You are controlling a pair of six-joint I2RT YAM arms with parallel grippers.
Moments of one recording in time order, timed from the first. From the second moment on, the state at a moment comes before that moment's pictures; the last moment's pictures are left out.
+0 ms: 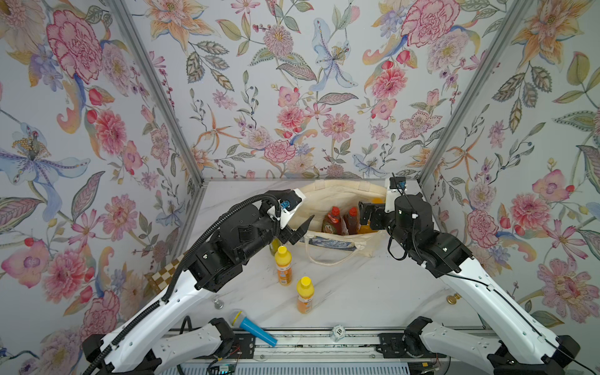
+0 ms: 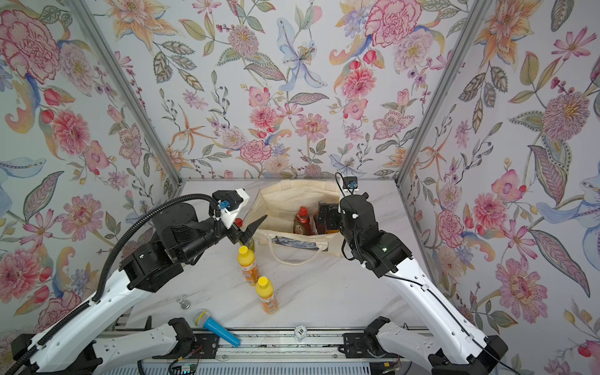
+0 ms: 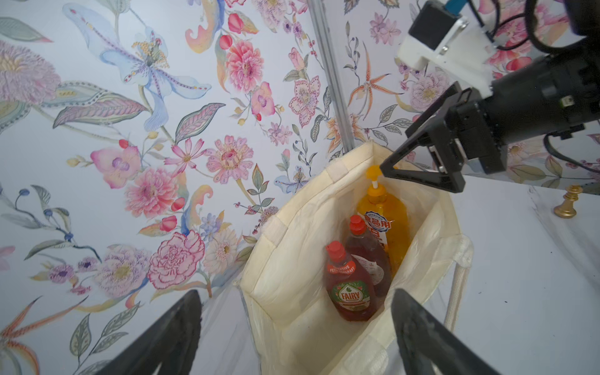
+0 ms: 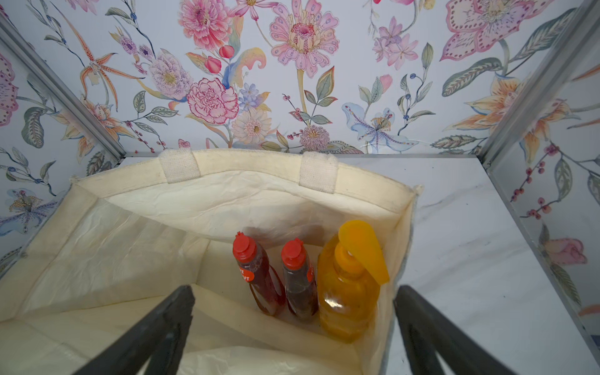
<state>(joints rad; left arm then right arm) -0.83 1.00 1.25 -0.37 -0.14 0.29 0.63 1.05 1.23 -0.59 0.39 0.31</state>
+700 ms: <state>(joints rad) -0.52 0.99 1.05 -0.57 -0.35 -0.01 0.61 0.98 1.21 -0.78 0.40 0.43</state>
